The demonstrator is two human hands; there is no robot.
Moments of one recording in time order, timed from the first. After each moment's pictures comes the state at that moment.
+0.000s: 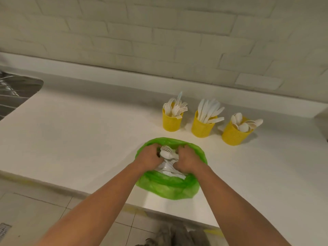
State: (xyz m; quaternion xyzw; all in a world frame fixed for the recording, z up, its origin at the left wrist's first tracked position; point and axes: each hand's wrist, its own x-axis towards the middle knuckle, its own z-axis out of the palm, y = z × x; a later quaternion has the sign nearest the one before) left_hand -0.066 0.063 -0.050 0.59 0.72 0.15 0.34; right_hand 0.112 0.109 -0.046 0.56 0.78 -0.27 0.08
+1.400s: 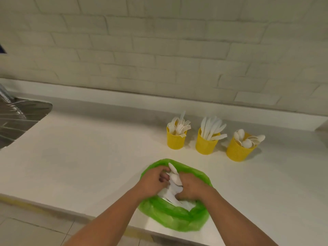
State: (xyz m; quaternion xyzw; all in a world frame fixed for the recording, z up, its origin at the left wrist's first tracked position) left_hand -0.080 0.044 -0.059 0.60 0.65 0.22 0.40; right_hand 0.112 0.084 -0.047 0.50 0.78 -0.36 0.05
